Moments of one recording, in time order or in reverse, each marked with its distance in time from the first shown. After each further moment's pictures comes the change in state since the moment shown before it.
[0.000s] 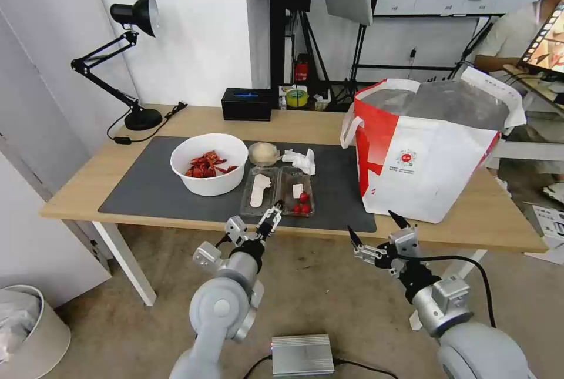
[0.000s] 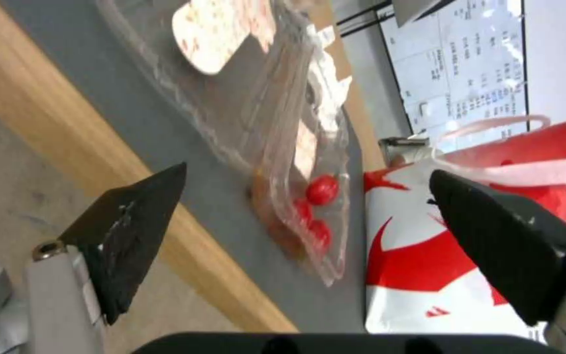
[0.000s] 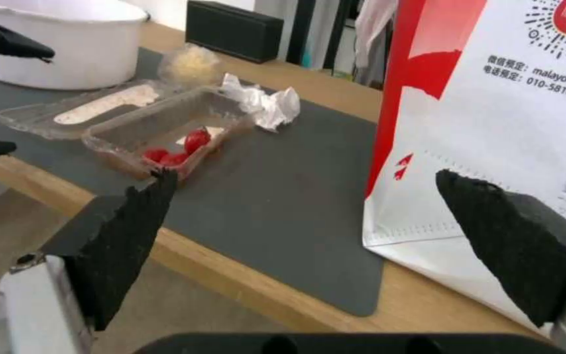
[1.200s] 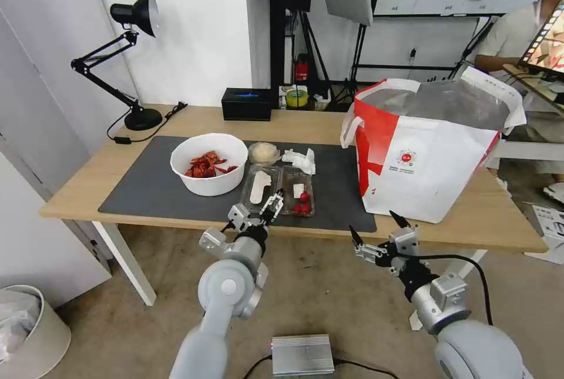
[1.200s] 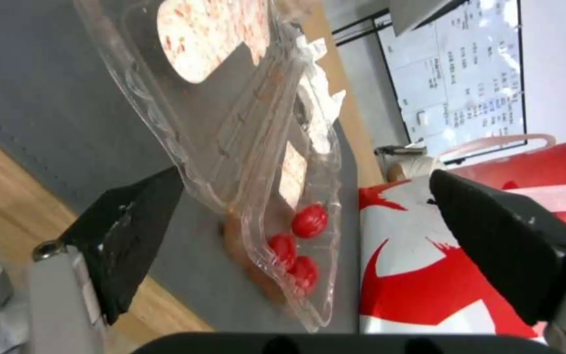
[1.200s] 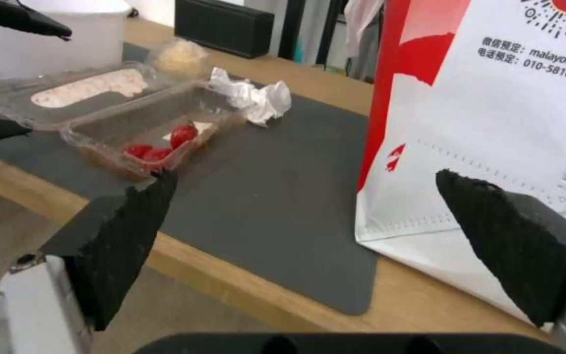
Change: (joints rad) left arm -0.096 -0.011 0.024 0.078 -0.010 -0.039 -0.024; right arm 0.027 0.014 -0.005 -0.033 0.001 0.000 0.005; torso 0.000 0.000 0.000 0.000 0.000
